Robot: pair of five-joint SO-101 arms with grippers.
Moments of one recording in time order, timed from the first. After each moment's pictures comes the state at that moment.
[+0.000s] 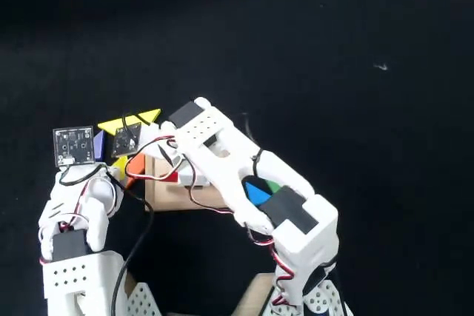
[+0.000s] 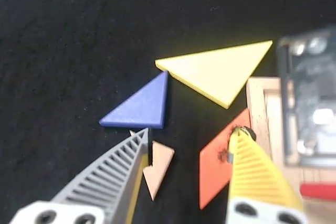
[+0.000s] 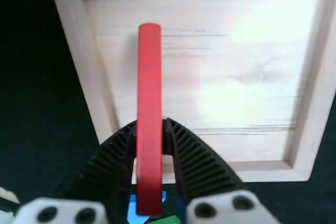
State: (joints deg) left arm -17.1 -86.3 91.6 43.1 -9.0; right arm -40.4 19.0 6.8 74.5 48.5
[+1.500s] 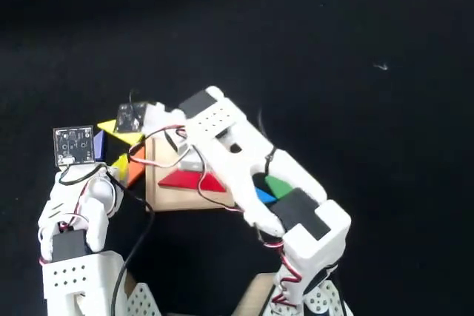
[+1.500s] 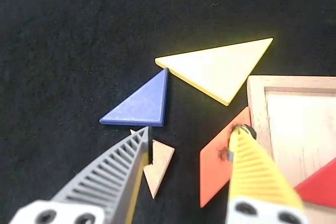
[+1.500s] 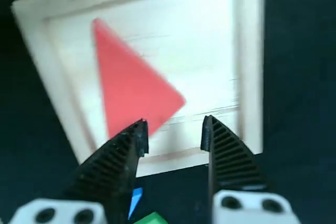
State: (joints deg) left arm -17.1 -86.3 91.6 43.1 -9.1; right arm -37.2 15.0 5.0 72.5 45.7
